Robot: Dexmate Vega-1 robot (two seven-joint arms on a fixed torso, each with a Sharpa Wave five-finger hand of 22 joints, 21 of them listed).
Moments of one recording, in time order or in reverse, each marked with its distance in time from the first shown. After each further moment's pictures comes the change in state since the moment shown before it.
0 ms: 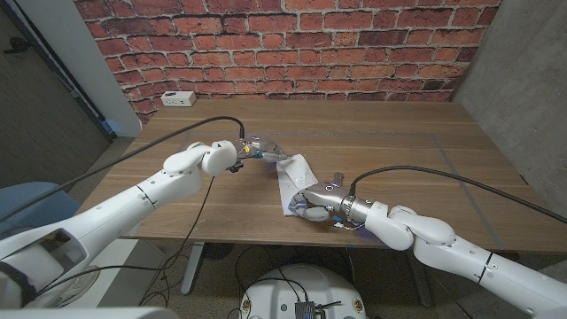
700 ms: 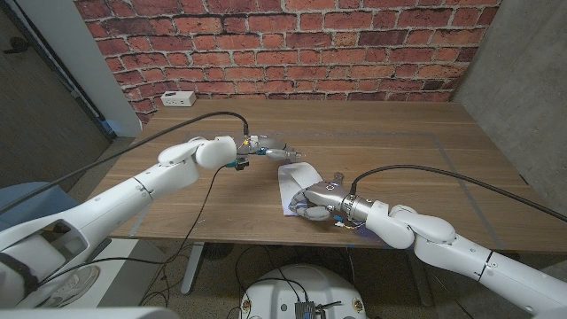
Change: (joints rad) left arm -0.012 0.015 -0.019 0.029 -0.140 -0.194 0.033; left_hand -0.104 -0.039 0.231 -0.002 -0.004 -0.058 -0.003 -0.014 0.000 0.140 0.065 0.016 0.013 0.128 0.001 0.016 -0.002 0.002 0.020 -0.008 0.003; right arm 0.005 0.006 0.010 0.020 0.025 0.001 0.005; right_hand 0.004 -0.005 -0.001 -0.007 0.000 0.000 0.000 0.000 0.000 0.000 0.000 0.000 0.000 0.000 0.000 -0.002 0.000 0.000 0.000 -0.002 0.000
